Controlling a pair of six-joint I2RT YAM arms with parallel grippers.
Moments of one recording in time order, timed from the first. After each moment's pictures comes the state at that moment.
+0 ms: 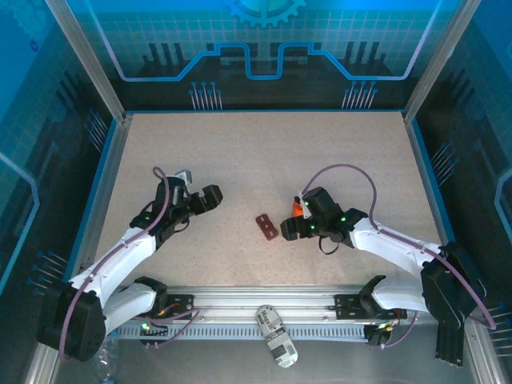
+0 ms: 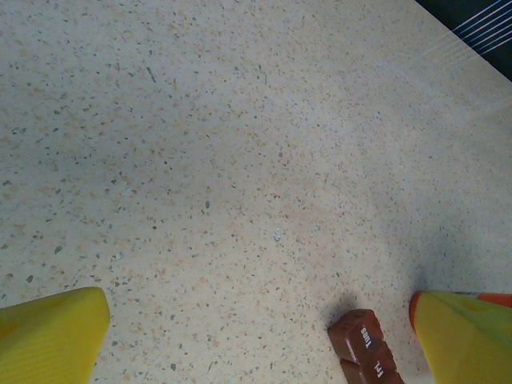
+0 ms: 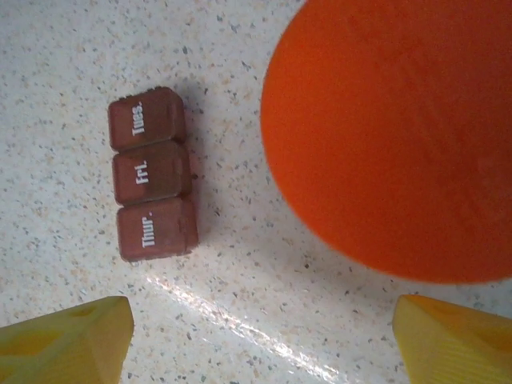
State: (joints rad) left arm -0.29 1.03 0.57 -0.19 0.11 -0.69; right arm 0.65 1.23 0.66 -0.39 -0.09 0.40
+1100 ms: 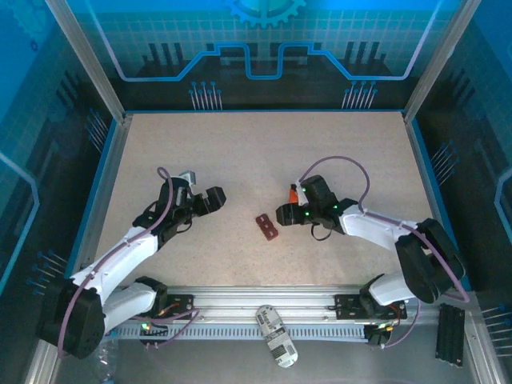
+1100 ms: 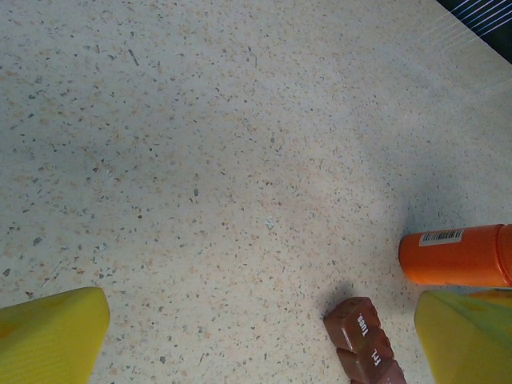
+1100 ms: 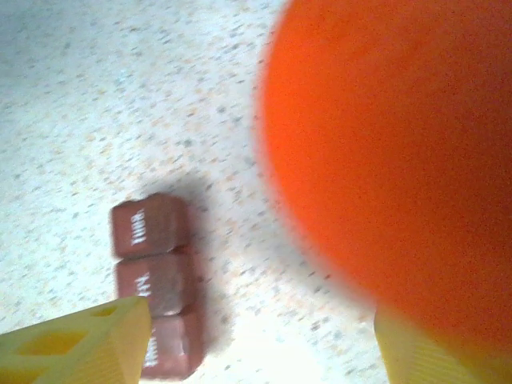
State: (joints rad) left arm -0.32 1.05 0.57 -0.18 0.11 -0.69; right arm 0.58 1.41 0.71 -0.20 -0.19 0.42
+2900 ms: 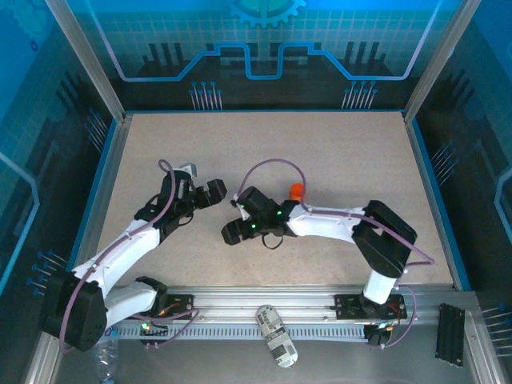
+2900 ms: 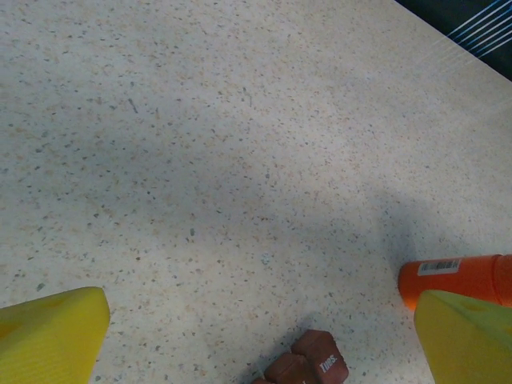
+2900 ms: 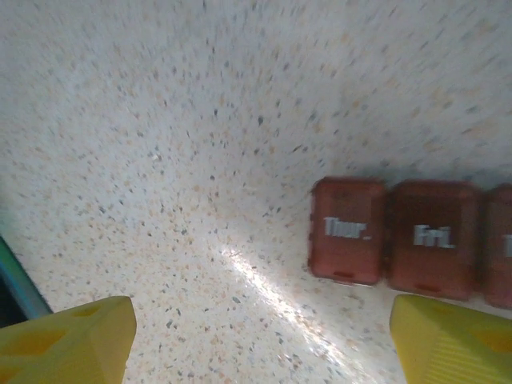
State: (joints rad) left arm -0.32 1.10 0.64 -0.19 0.05 -0.67; right arm 0.96 1.72 1.07 -0.26 -0.16 0.52
